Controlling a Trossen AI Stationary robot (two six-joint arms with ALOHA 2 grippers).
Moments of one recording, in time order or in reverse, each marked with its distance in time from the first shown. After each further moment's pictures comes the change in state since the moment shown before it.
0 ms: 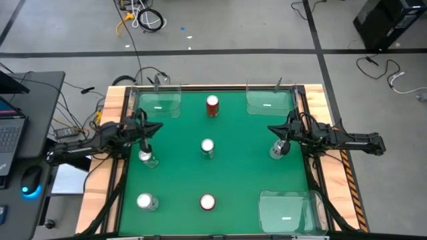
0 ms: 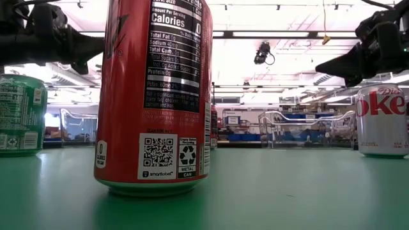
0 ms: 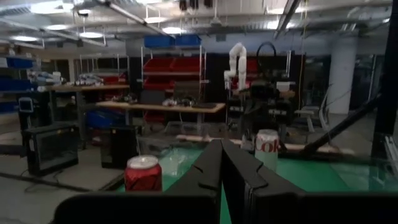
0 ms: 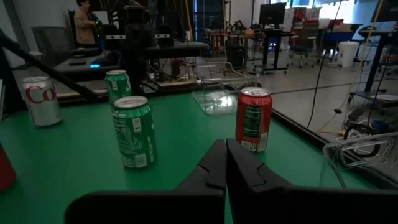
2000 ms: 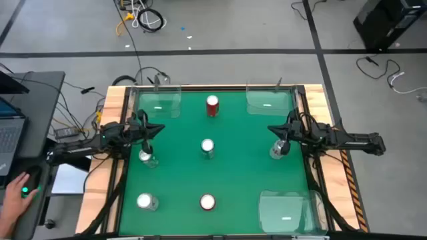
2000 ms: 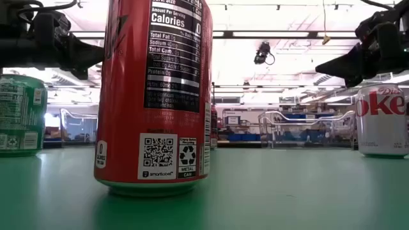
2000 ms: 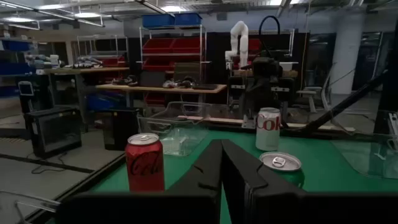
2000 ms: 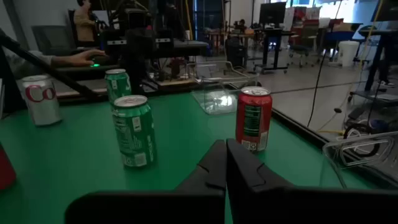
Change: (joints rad) left arm 0.000 0.000 0.000 -0.095 -0.002 0.005; right arm 0.000 0.000 0.000 -0.007 0.000 0.000
